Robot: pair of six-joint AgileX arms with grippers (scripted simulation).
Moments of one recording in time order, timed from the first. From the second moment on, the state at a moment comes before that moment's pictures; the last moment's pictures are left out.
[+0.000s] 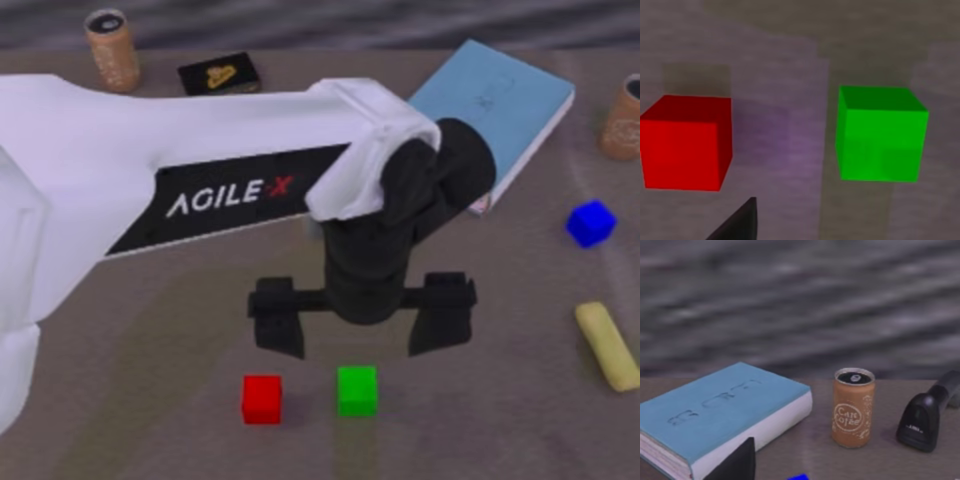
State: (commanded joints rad) left arm -0.88 2.05 1.58 -1.09 -0.01 -0.90; right arm 0.01 0.00 0.00 0.00 0.00 0.00
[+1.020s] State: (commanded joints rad) left arm -0.56 1.40 1.01 -0.75 -0.03 -0.67; right arm 0.04 0.80 0.71 -0.44 0.00 -0.13
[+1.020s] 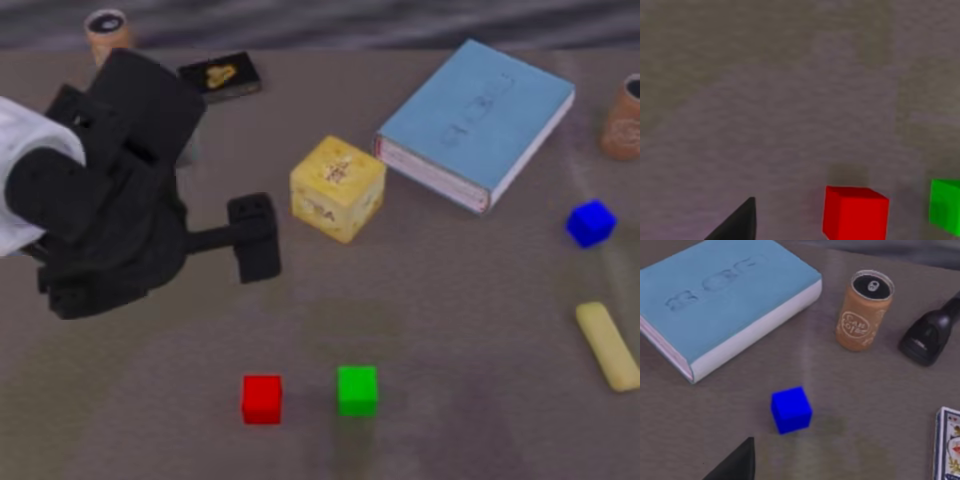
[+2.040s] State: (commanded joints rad) left arm 0.01 0.03 0.01 -0.02 0.00 -0.02; right arm 0.08 2.29 1.91 -1.19 0.00 -0.36
